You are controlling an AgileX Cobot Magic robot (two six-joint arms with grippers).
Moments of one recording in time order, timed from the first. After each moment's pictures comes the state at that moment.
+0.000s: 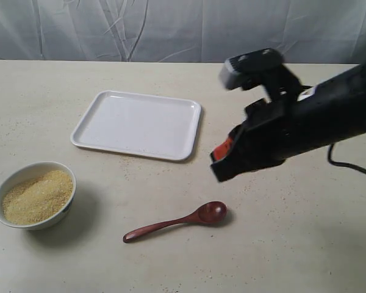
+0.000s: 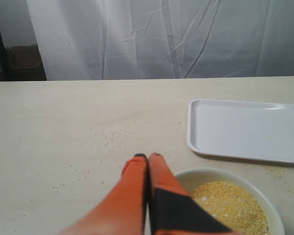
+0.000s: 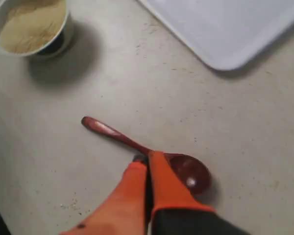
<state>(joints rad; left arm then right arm) -0.05 0.01 0.00 0.00 0.25 0.01 0.55 1.38 -0.83 0.69 0.62 -0.72</state>
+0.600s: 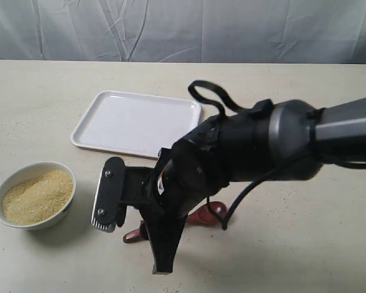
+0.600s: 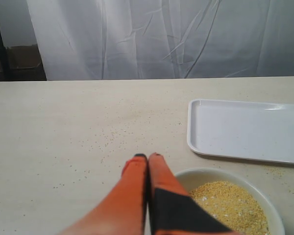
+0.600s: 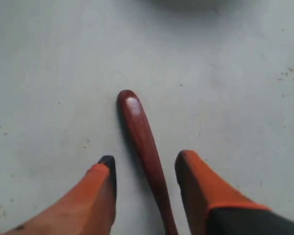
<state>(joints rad) -0.05 0.01 0.00 0.00 0.25 0.01 0.98 1.85 -1.04 0.17 0.44 -0.81</state>
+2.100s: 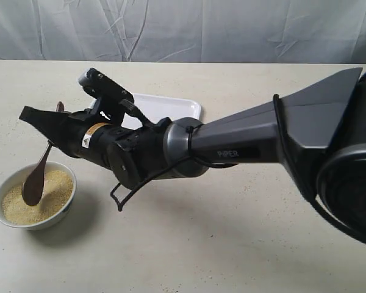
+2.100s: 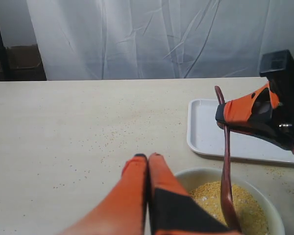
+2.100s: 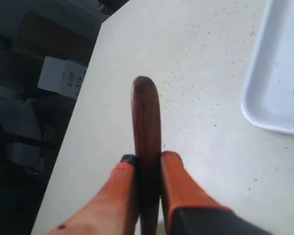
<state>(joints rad) -0.05 0.01 0.00 0.00 0.25 0.01 1.01 2.20 -1.41 0.30 -0.34 0.70</state>
